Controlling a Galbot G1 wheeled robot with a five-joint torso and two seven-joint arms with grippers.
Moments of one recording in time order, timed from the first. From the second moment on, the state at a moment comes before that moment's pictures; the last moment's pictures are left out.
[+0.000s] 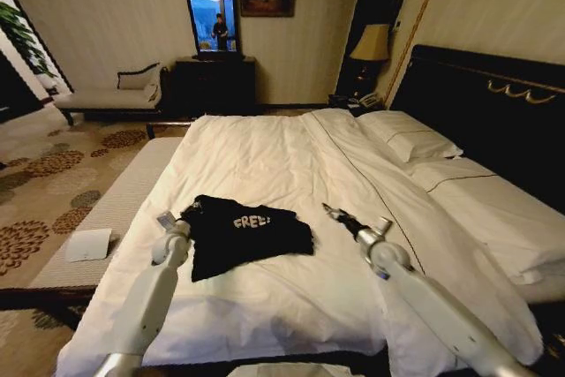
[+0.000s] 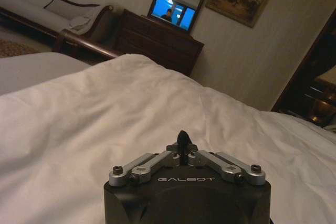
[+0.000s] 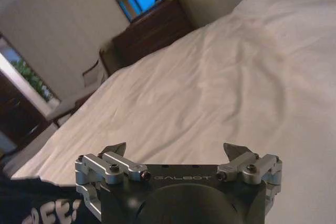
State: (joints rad) left arm 0.91 -1.18 -0.49 -1.46 -0.81 0.21 -0.10; right arm -0.81 0.88 0.00 1.48 1.27 -0.14 -0.01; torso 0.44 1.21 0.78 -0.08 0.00
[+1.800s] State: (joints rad) left arm 0.98 -1.18 -0.51 -1.49 -0.78 0.22 -0.10; right arm -0.52 1.18 -0.31 1.04 1.08 -0.10 -0.11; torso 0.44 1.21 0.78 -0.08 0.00
